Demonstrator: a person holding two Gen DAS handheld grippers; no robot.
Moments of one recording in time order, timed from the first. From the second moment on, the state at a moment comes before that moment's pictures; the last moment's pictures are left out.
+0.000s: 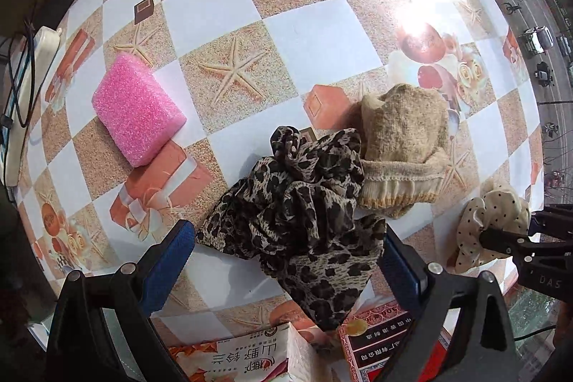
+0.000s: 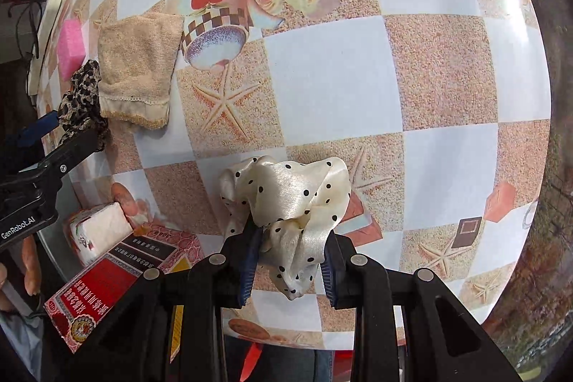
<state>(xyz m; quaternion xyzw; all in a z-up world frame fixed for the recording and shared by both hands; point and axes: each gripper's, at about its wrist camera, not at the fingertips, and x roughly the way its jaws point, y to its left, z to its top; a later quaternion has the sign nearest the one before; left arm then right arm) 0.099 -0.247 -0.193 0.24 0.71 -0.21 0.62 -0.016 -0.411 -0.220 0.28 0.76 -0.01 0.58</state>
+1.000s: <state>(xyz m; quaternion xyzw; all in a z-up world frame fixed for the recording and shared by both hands) 0.058 -0.173 -0.095 0.22 0.63 -0.17 0.73 -0.067 -0.404 -0.143 0.28 0.68 -0.05 0.68</state>
